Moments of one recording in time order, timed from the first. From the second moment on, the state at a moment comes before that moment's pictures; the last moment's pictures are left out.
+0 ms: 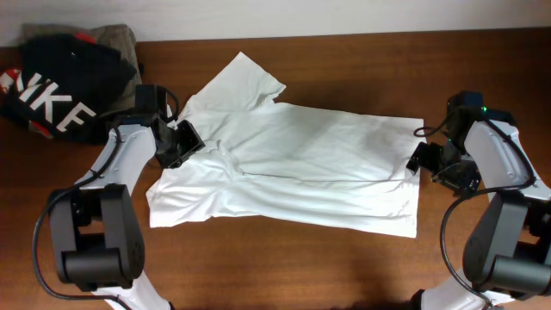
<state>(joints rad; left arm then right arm) 0.01 1.91 1.30 -0.68 0.26 -0.53 -0.25 1.79 1.28 -1.10 0.08 0.39</state>
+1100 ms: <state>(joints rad) 0.03 1.98 1.31 -0.58 0.20 -0.57 -0.25 1.79 1.28 -1.11 0.08 0.39</state>
